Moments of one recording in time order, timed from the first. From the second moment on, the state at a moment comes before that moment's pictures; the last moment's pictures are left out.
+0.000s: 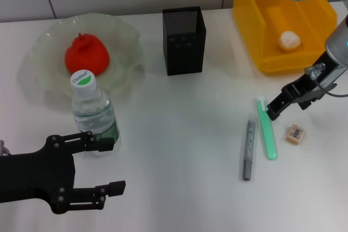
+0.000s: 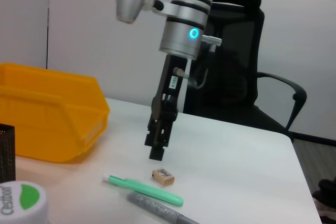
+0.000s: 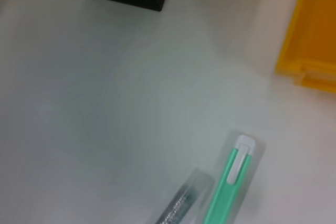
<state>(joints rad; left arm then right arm) -0.16 -2.06 1.13 1.12 1.71 1.74 -1.44 0.83 2.08 -0.96 -1.08 -2.90 -1.72 2.75</state>
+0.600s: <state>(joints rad) -0.15 -2.06 1.12 1.15 1.71 1.77 -1.38 0.87 2.07 -0.98 -0.98 -2.92 -1.66 2.88</state>
